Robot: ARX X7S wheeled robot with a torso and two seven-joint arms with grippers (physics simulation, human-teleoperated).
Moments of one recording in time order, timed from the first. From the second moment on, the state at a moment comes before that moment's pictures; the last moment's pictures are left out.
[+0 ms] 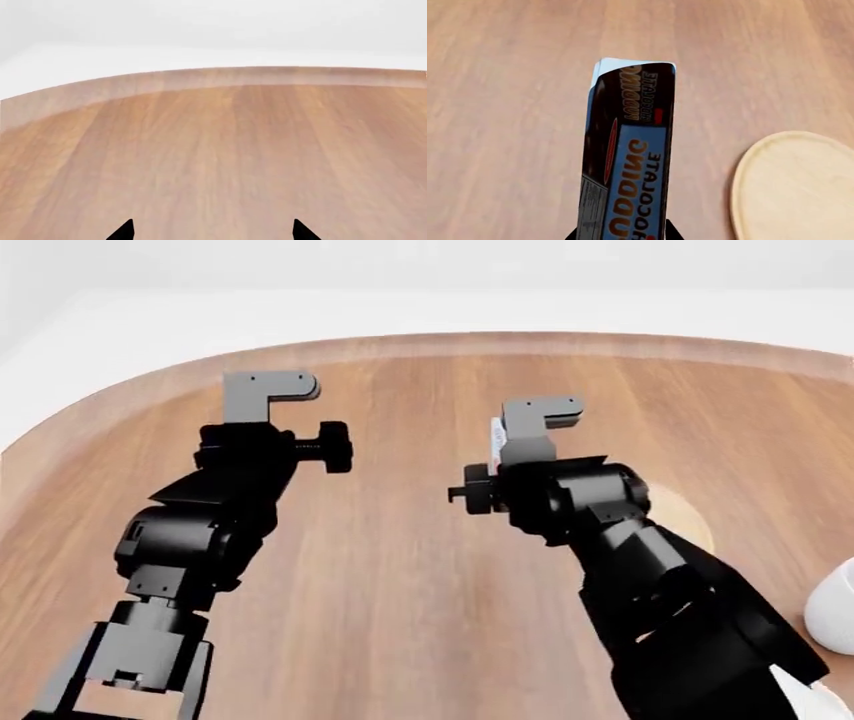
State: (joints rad) left arm -1.04 -0.19 0.30 -0.60 -0.46 -0.60 -0.19; right arm 1.35 0.01 -0.93 1.21 1.01 0.63 0.33
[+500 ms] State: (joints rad) left arm -1.07 -0.20 0.31 -0.55 -0.47 -0.65 -0.22; right arm 1.45 0.00 -1.08 1.30 1.15 0.57 0.33
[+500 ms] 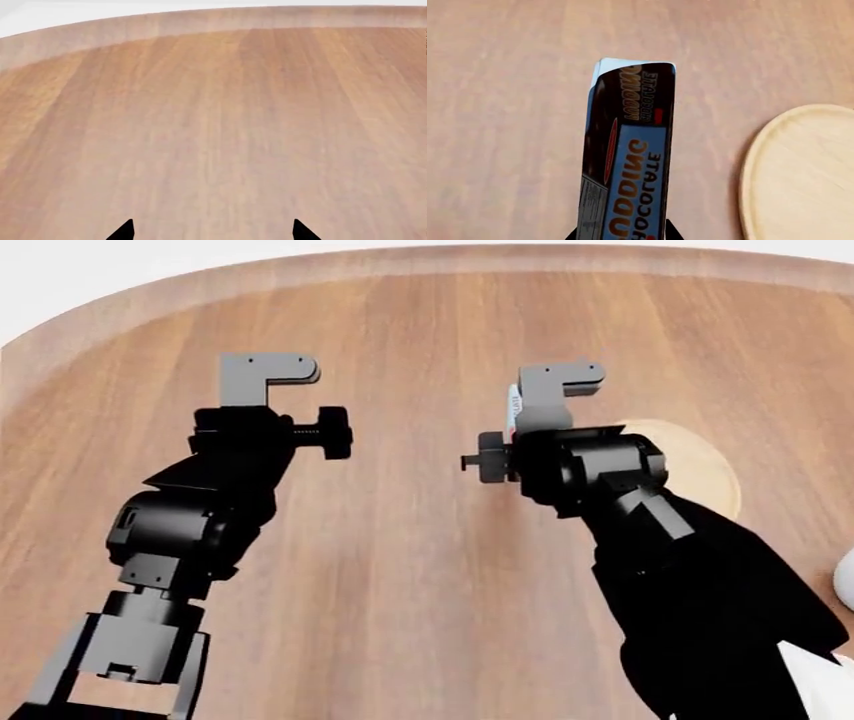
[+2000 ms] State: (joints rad) left arm -1.07 -0.21 0.31 -0.52 -0.50 -0.66 -0.24; right arm 1.37 0.00 -0.66 1.30 0.65 0.69 0.24
